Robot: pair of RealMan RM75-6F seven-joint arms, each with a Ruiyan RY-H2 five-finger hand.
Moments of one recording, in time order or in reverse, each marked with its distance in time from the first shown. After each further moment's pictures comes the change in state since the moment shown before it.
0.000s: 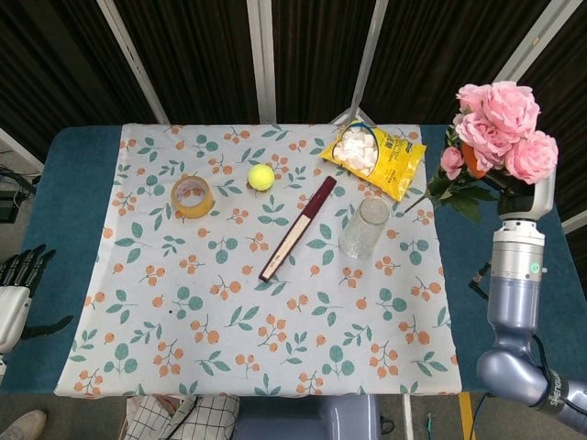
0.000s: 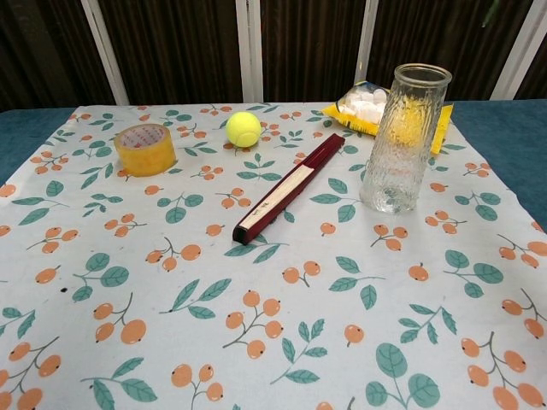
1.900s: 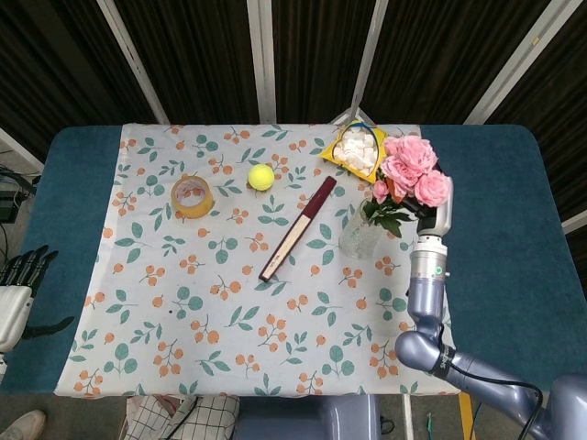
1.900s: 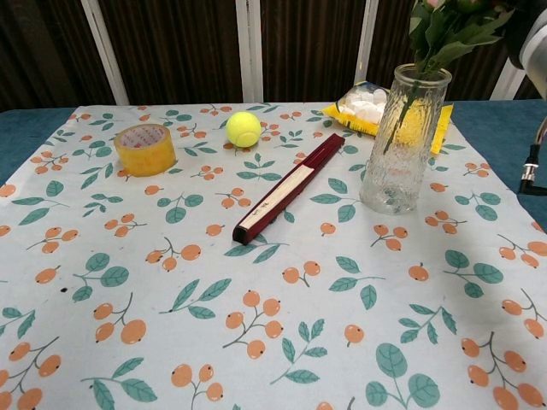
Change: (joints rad) left arm -0.011 0.011 0.006 -0.008 -0.006 -0.024 -0.007; right arm 0.129 -0.514 -0.166 0.524 -0.112 0.001 0.093
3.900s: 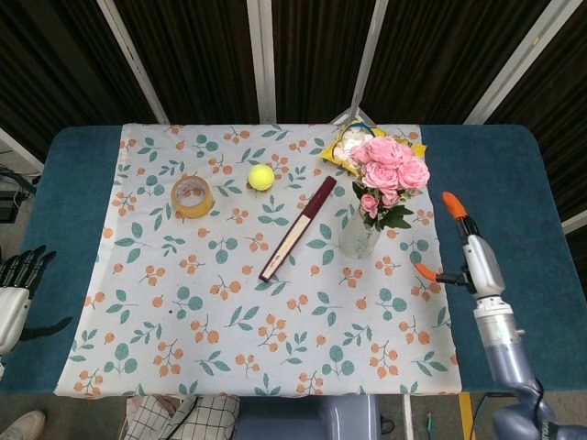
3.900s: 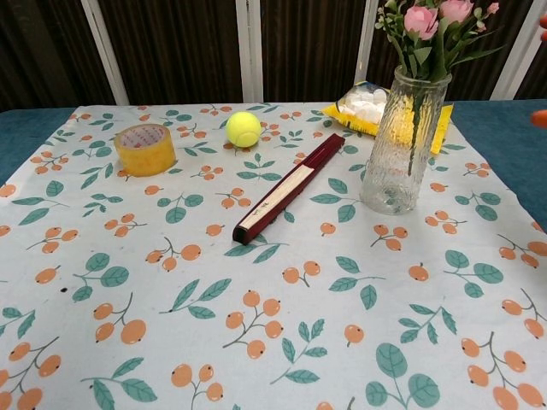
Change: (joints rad) left arm 0.010 -0.006 0.004 0.015 0.022 0.036 0.012; right arm -0.322 0.485 -0.391 -0.257 -0.361 -0.055 -0.302
